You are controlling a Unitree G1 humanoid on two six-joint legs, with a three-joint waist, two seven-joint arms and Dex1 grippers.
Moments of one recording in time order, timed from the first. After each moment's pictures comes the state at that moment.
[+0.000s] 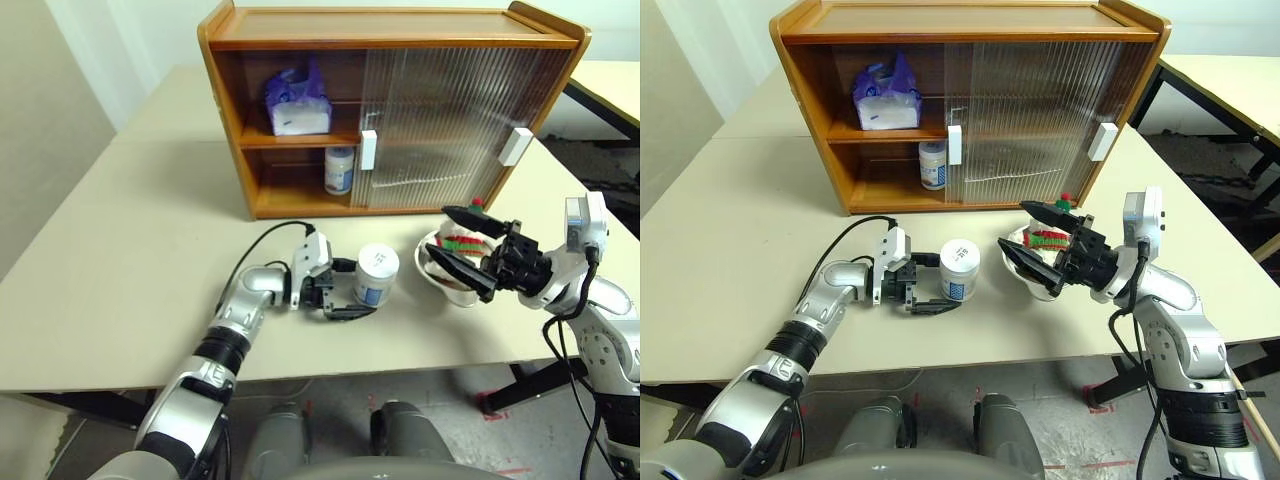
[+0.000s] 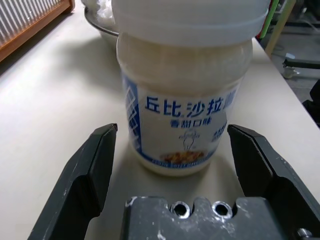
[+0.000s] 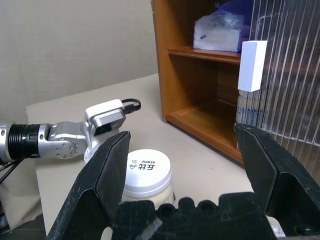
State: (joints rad) left arm -0.46 0.20 -0.26 0.61 -0.11 -0.17 -1.20; right arm -0.07 -0.51 -0.17 -0.20 0.62 0.17 1.00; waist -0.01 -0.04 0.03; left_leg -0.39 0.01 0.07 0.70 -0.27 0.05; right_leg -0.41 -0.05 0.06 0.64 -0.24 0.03
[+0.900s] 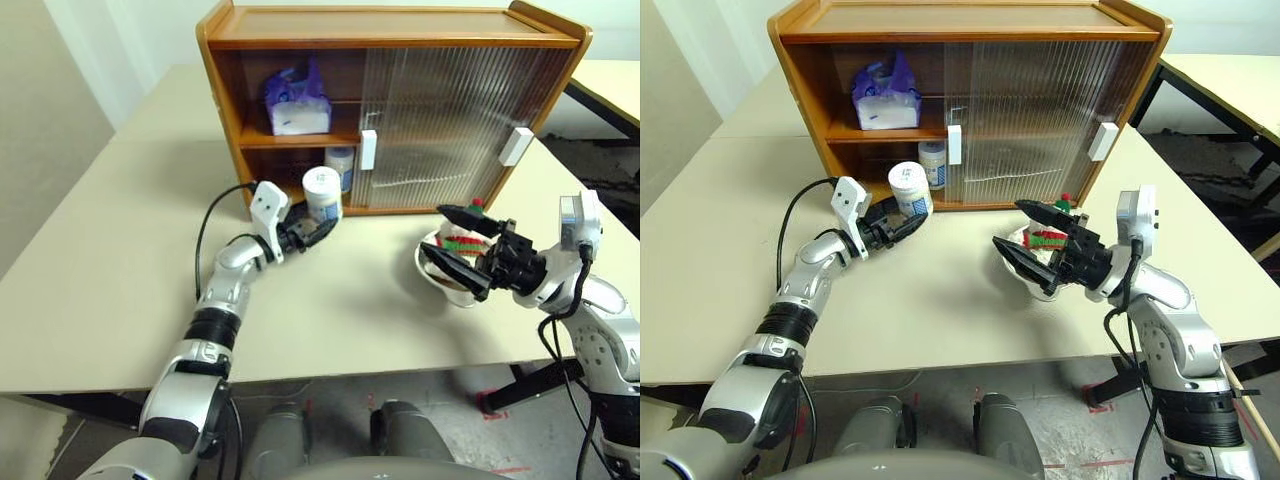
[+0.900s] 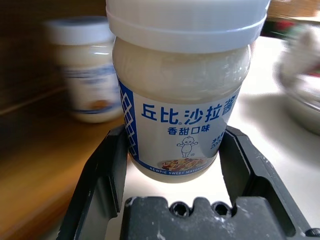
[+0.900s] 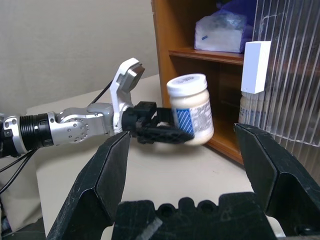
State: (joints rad) left arm -0.55 0.18 0.00 0.66 -0.14 -0.13 -0.72; right arm -0.08 -0.50 -0.16 -0.21 0.62 0.18 0.99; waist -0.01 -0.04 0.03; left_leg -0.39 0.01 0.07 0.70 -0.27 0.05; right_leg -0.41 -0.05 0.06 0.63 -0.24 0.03
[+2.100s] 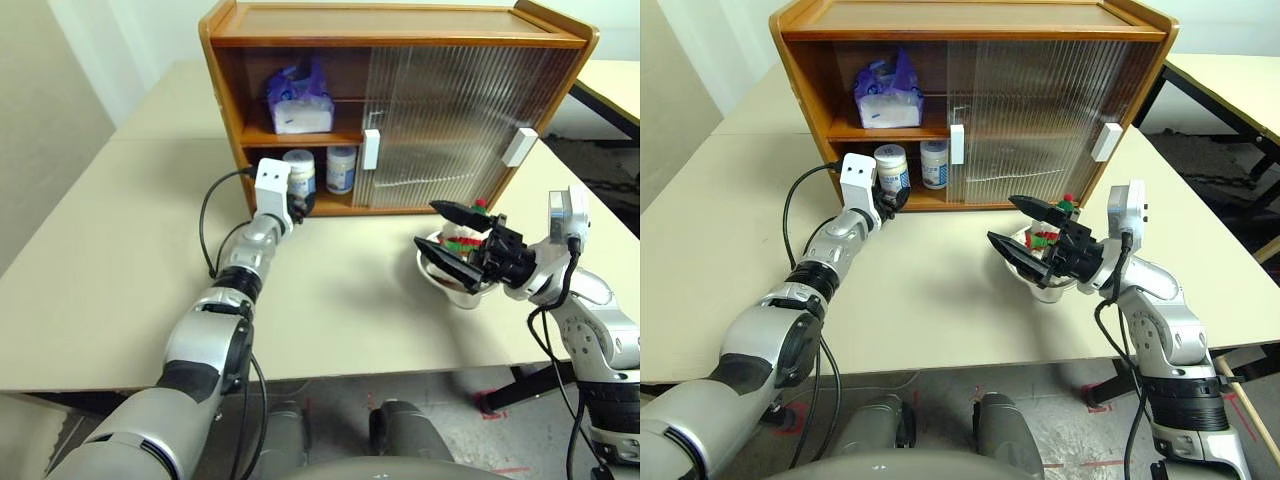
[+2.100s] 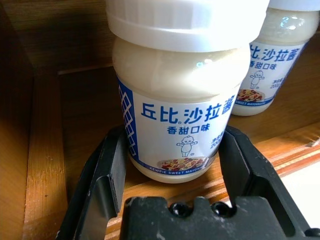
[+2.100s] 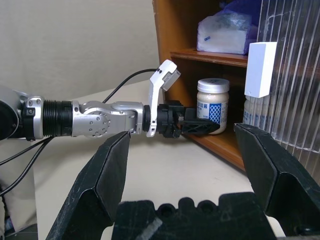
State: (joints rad) left arm -0.87 0.12 0.06 1.16 -0.07 -0.13 -0.24; right arm -0.13 -0.47 -0.13 -0.16 0.60 0.16 1.01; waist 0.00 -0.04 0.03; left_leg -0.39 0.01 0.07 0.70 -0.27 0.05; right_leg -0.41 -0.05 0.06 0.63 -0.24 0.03
